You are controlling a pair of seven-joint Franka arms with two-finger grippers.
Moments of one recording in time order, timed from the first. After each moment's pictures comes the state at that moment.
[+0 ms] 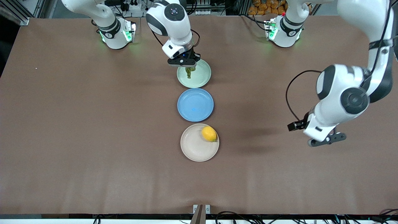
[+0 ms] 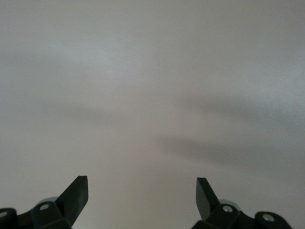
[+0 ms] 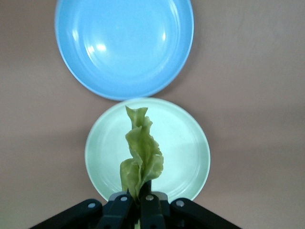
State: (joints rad) left arm -0.13 0.35 -0.05 -1.69 0.09 1.98 -0.43; right arm 0.63 0.15 0.36 -2.18 0.03 2.35 1.07
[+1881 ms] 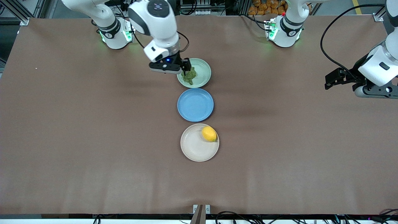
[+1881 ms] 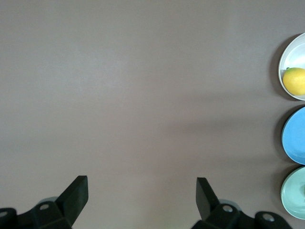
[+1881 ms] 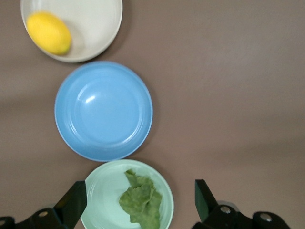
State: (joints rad) left arm -0.05 0.04 -0.06 -1.57 -0.01 1.59 -0.04; right arm 0.40 0.04 0.41 -2.07 -0.05 2.16 0.99
